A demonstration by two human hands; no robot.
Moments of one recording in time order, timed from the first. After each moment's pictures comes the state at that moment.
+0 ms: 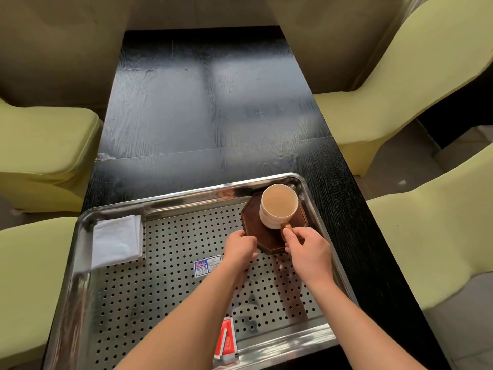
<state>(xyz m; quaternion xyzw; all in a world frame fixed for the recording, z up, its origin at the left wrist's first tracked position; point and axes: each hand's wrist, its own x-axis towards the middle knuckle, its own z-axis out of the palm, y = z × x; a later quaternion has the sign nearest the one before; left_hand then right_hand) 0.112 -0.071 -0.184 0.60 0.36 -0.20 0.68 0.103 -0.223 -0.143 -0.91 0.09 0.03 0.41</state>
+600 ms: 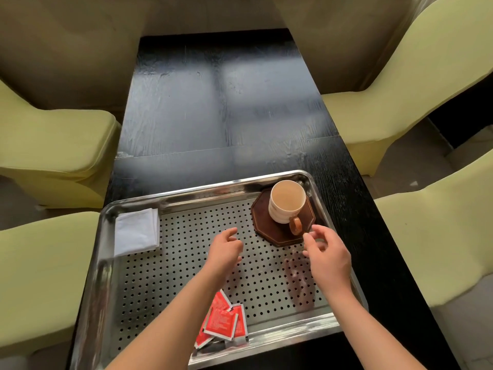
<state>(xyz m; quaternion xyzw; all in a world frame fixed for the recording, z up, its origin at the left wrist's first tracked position) 0.066 -0.020 -0.156 0.68 0.32 -0.18 0.64 0.069 -0.239 -0.136 -0.88 0.12 -0.01 0.46</state>
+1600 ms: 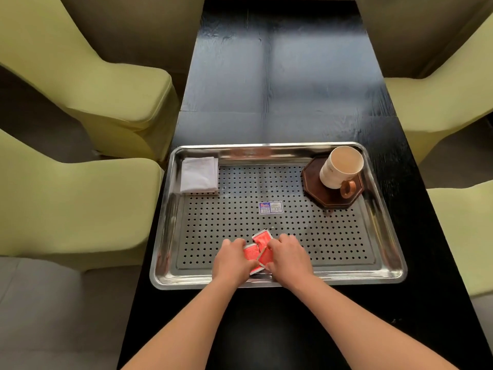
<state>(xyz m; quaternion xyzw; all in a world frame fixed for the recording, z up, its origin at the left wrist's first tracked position) -0.095 0.042 -0.177 0.88 0.29 -0.21 0.32 -0.046 -0.096 -0.165 -0.95 -0.20 0.23 0.07</state>
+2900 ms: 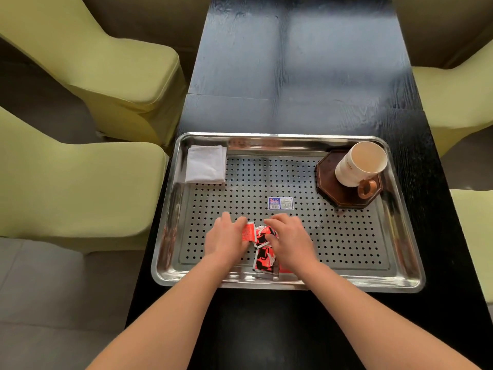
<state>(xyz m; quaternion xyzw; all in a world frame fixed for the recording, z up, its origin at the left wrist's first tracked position) -0.069 0.081 -0.185 0.95 0.18 -0.20 0.16 -0.017 -0.079 -0.178 -0.94 -0.21 0.18 0.21</state>
